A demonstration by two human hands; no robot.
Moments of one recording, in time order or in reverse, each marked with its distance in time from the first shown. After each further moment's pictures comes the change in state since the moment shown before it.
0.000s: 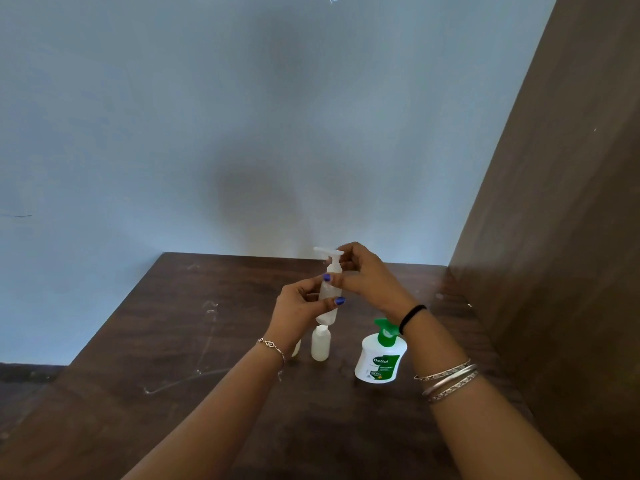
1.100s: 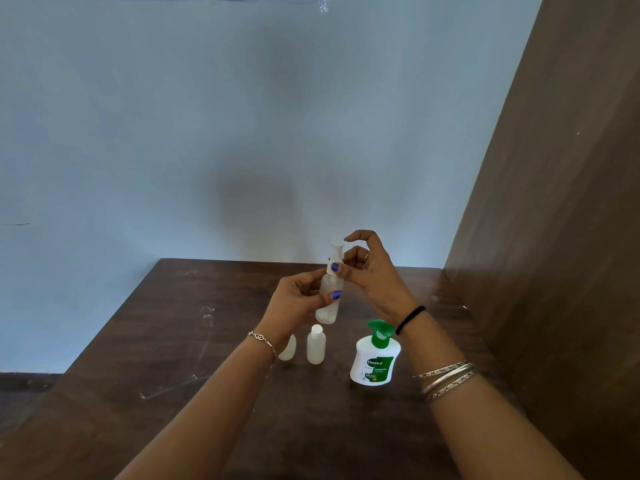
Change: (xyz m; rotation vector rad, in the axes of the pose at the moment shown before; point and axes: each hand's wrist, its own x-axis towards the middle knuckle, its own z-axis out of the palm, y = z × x) left_hand -0.007 0.024 0.000 -0.029 -0.099 0.027; right_hand -0.009 -0.003 -0.011 0.331 0.066 -0.101
